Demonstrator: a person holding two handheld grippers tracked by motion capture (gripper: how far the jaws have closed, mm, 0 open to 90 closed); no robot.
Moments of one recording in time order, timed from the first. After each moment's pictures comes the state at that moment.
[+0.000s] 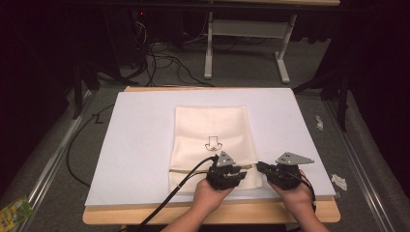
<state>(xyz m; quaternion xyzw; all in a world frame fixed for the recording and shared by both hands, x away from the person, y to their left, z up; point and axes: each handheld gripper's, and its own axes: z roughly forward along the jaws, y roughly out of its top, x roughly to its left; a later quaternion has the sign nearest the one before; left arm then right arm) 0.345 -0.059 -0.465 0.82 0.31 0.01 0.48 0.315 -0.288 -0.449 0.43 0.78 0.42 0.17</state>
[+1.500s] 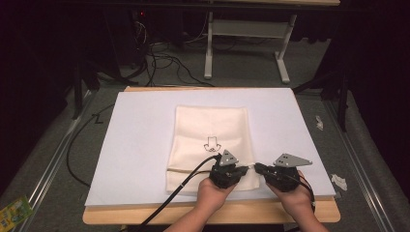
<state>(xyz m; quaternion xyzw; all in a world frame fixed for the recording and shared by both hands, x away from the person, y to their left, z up) 0.346 -0.062 -0.462 0.81 0.30 0.02 0.49 0.309 -0.279 -0.443 0.41 0.79 0.42 0.18</state>
